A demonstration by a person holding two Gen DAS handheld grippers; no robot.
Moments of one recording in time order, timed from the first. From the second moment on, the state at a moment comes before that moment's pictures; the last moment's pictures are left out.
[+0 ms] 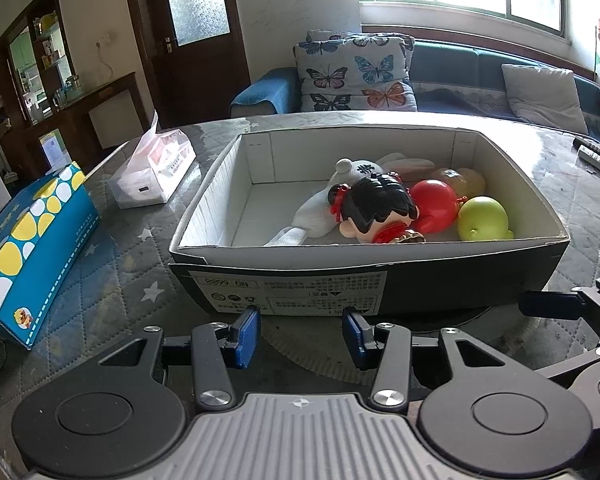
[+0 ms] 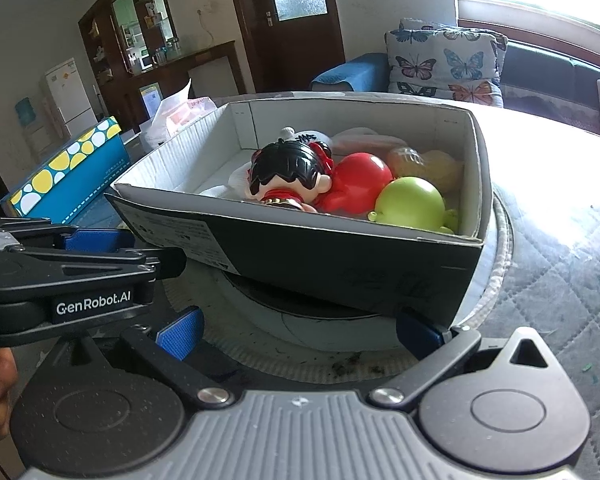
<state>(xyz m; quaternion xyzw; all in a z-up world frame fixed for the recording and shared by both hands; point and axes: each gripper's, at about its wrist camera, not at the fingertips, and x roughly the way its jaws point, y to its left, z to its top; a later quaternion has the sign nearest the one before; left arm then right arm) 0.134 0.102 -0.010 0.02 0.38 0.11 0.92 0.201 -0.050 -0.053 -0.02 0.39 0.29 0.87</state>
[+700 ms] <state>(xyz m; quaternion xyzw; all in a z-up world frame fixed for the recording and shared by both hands) 0.136 0.103 -0.012 0.02 0.37 0.11 0.92 0.203 -0.046 -0.055 -0.02 0.39 0.30 0.87</state>
